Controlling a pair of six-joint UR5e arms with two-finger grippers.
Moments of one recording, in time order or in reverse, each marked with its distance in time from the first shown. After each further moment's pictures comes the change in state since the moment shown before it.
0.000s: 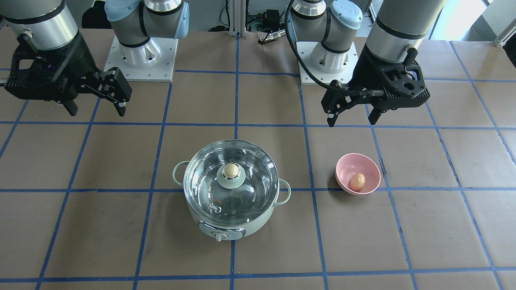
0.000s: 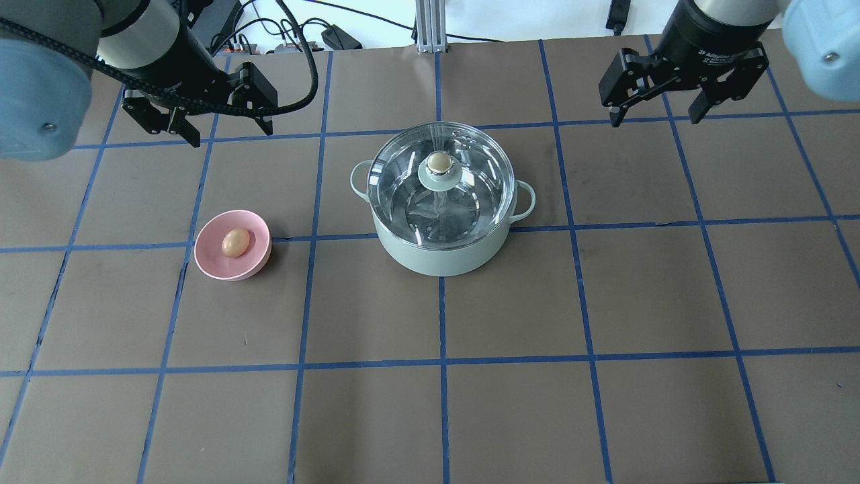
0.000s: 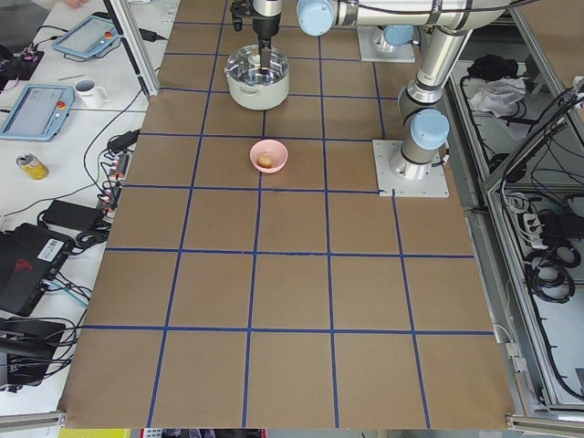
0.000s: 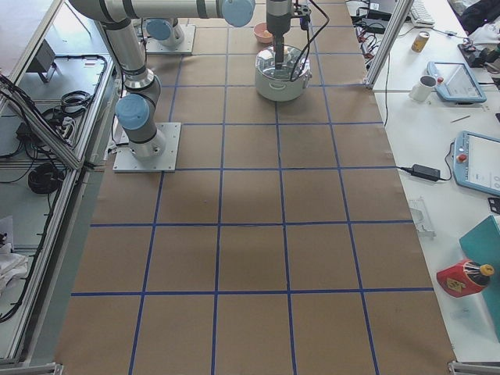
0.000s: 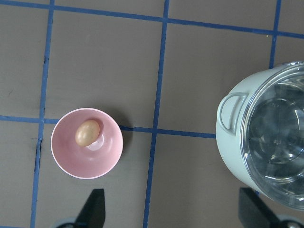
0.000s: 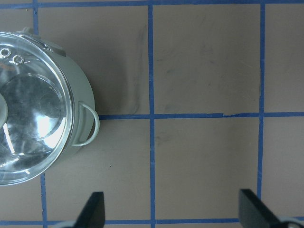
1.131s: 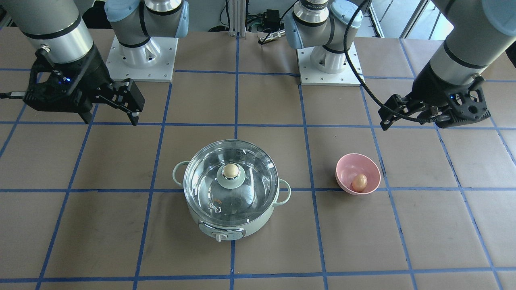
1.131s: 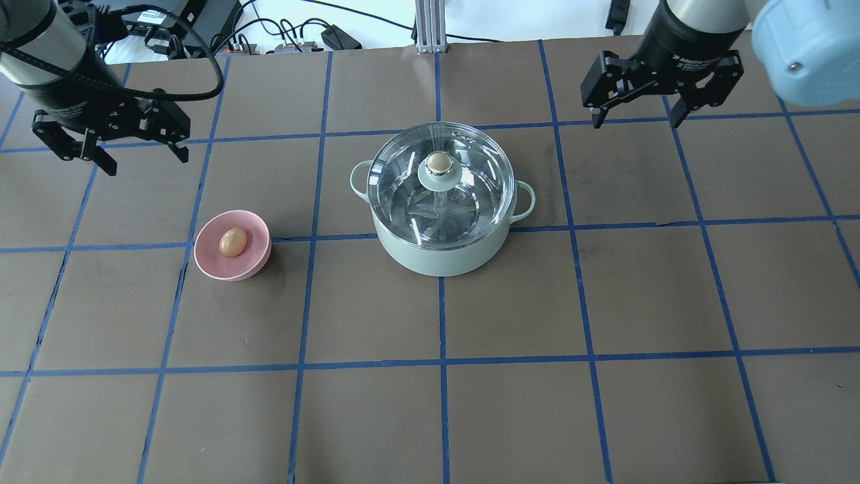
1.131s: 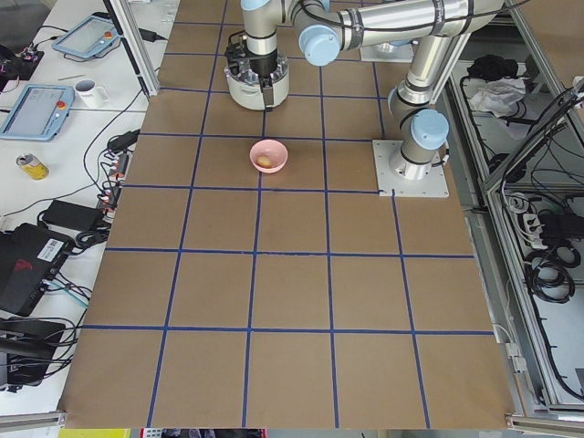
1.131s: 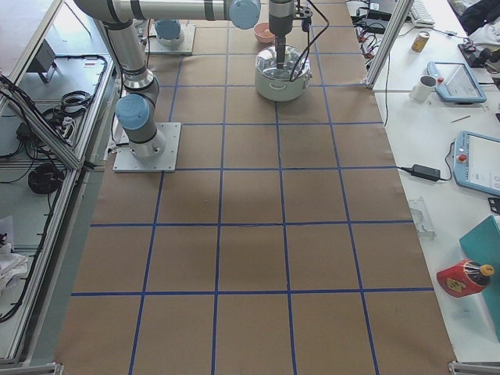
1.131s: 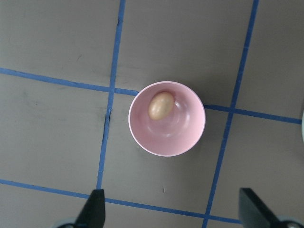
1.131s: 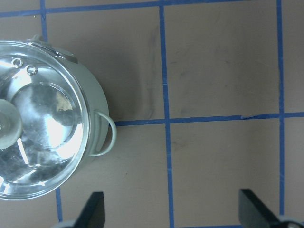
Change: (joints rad) left arm 0.237 -0.021 -0.016 -0.131 0.055 0.166; right arm 0.043 0.035 0.005 -0.039 0.013 0.081
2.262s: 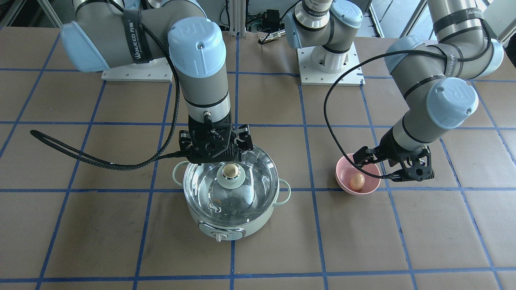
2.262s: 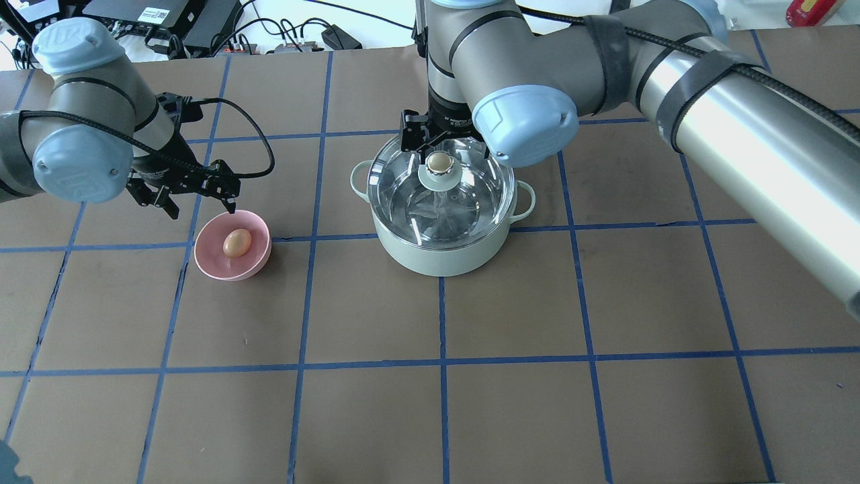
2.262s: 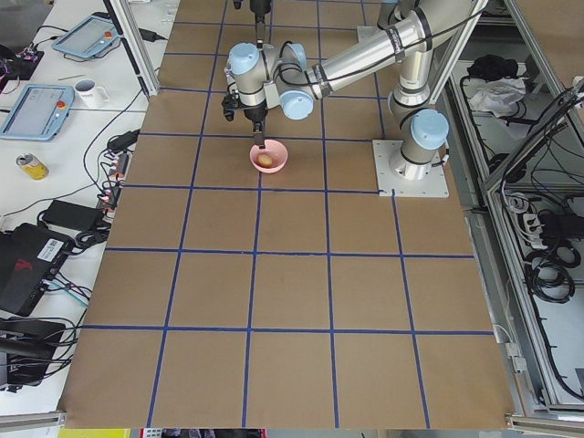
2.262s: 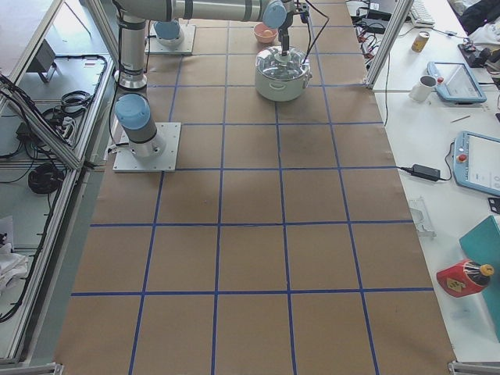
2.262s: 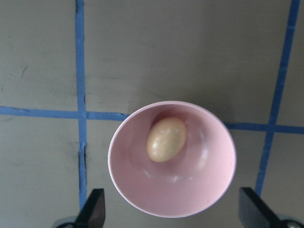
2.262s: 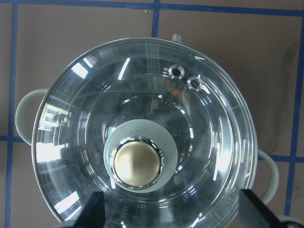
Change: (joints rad) left arm -0.026 -0.187 -0.187 0.315 0.019 0.074; right arm 0.335 0.282 -0.064 -0.253 0.001 0.214
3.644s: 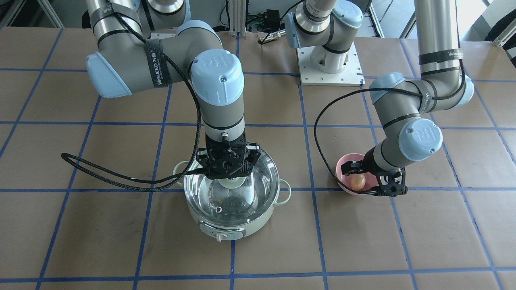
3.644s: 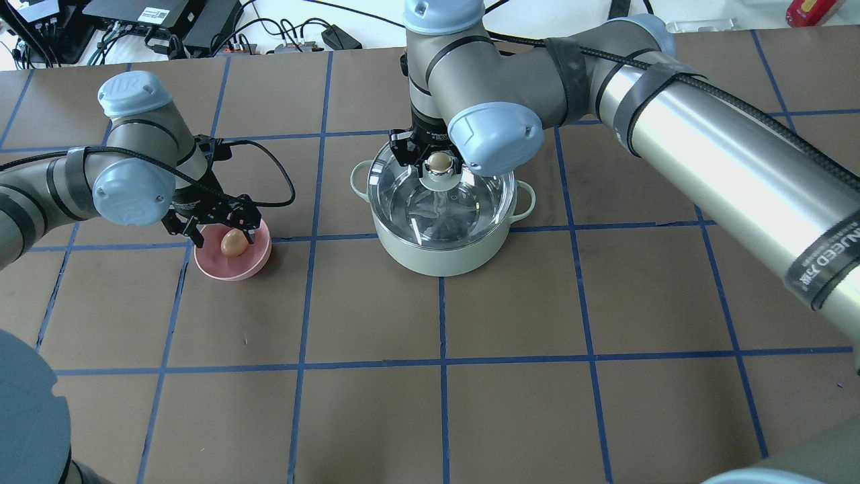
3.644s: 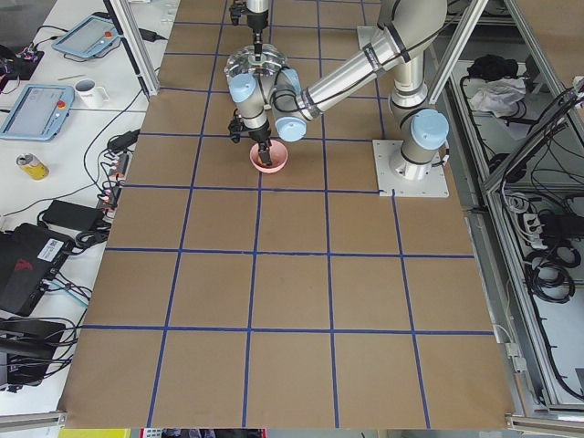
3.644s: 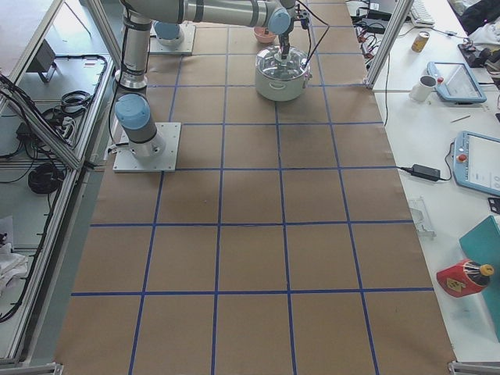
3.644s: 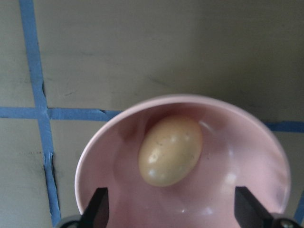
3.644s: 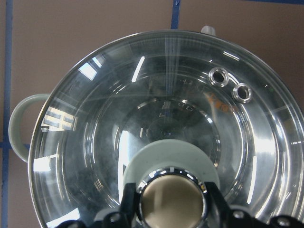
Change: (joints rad) left arm -0.007 -0.125 -0.073 0.090 0.023 0.006; right arm 0.028 0.076 -0.018 -0.034 0.001 0.020
